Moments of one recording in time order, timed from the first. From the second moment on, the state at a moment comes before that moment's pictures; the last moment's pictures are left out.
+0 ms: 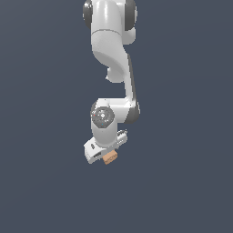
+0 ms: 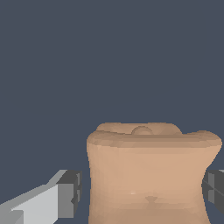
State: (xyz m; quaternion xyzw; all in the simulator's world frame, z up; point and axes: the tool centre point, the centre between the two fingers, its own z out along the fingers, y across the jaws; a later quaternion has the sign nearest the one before) arm 0.081 -0.041 0.044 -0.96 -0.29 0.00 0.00
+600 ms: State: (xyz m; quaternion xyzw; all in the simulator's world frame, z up) arm 0.082 -0.041 0.040 -0.96 -0.29 0.00 0.00
